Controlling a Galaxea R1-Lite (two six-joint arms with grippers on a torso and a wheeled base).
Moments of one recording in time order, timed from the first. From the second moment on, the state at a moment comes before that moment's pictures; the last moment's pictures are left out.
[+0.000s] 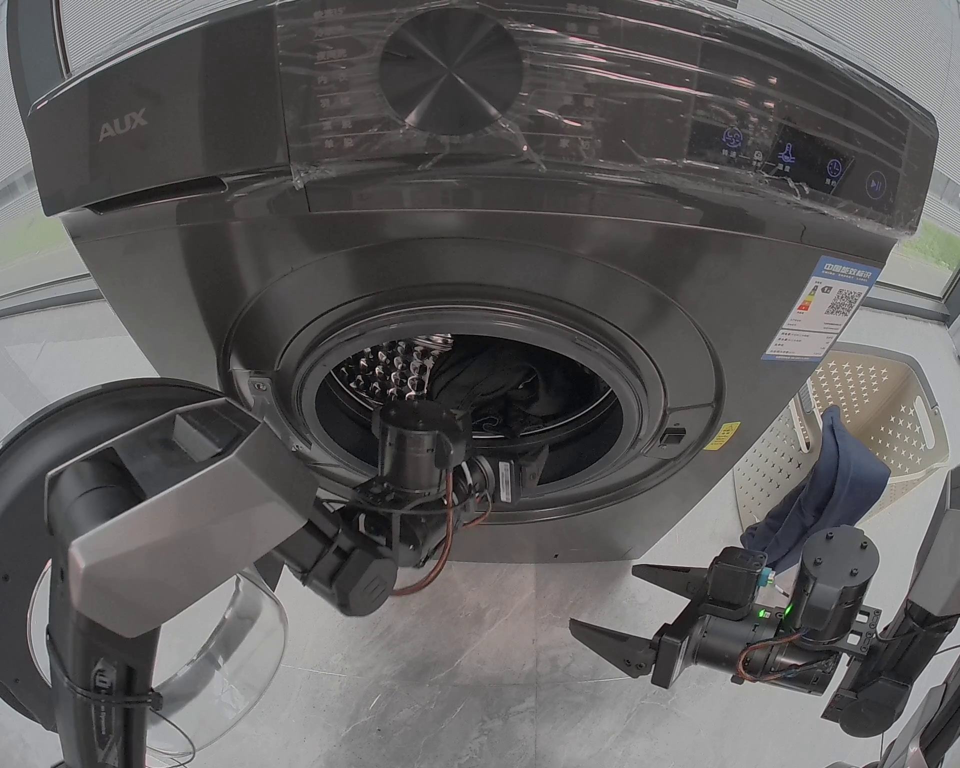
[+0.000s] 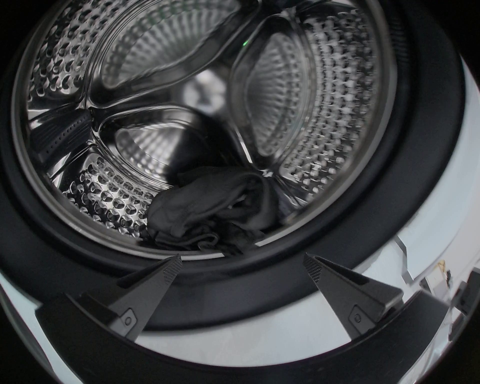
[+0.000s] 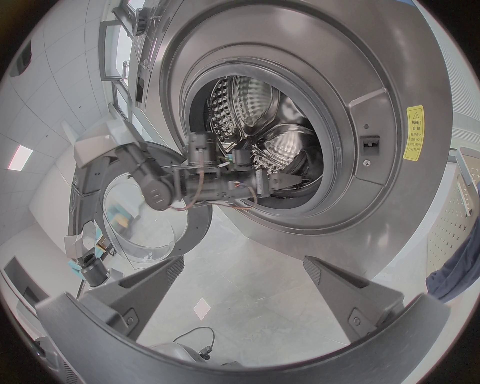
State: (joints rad) left arm -0.62 2.32 -1.17 -0.98 0.13 -0.18; right arm 0.71 1.90 -0.14 -1.53 0.11 0.19
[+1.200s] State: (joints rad) left arm -0.75 1.31 -0.15 -1.19 0.06 -0.14; right arm 0.53 1.43 -0.02 -1.28 0.07 0.13
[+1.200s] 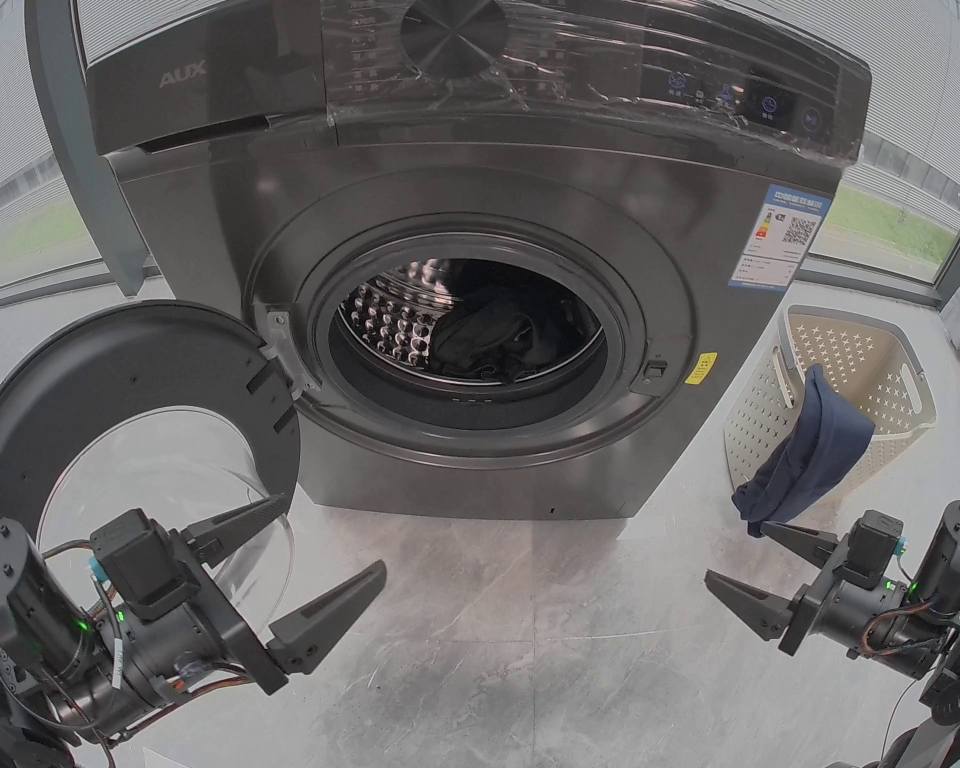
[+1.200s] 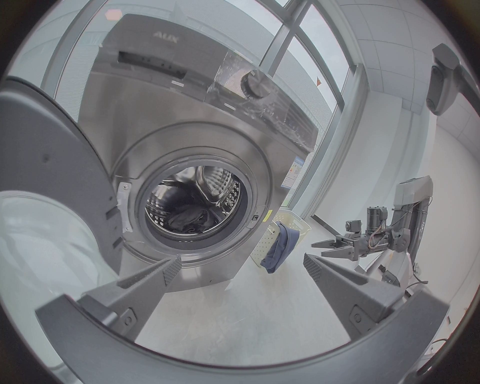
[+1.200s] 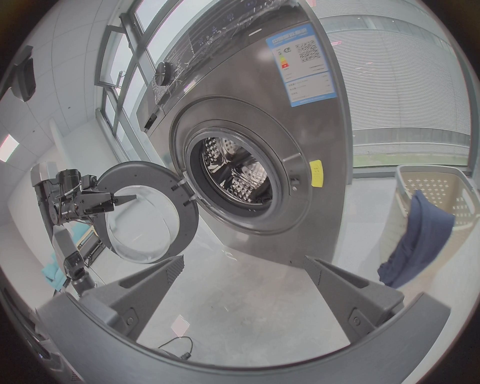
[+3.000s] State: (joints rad) left arm 0.00 0.02 -0.02 0.00 0.00 0.00; right arm -0.01 0.01 -0.02 -0.01 0.03 -0.01
